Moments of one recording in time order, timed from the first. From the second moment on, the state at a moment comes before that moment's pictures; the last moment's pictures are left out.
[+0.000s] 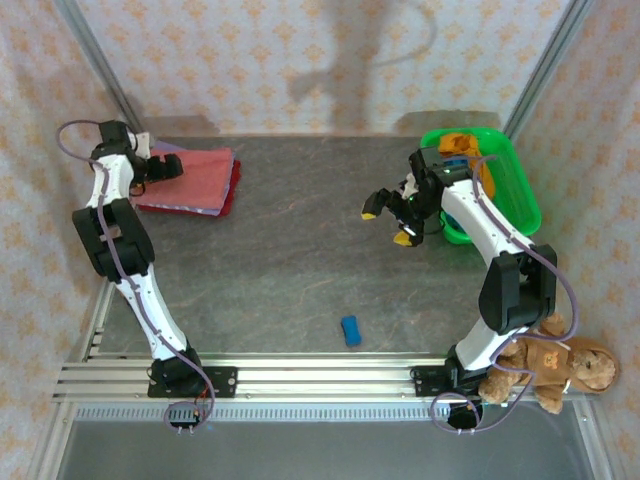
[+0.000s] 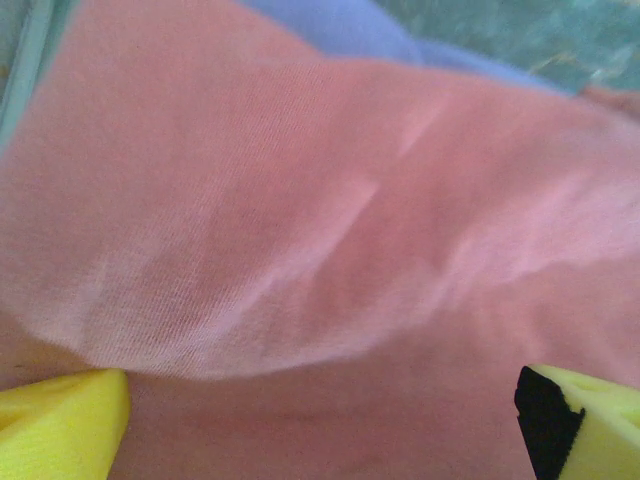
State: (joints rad) left arm 0.44 2.17 1.91 -0.72 0.29 0.06; right arm 0.24 1.65 1.41 -1.04 -0.54 0.64
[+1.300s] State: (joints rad) left arm 0.37 2.07 2.01 -0.52 0.36 -0.31; right arm 0.20 1.48 1.26 -0.94 -0.35 0.63
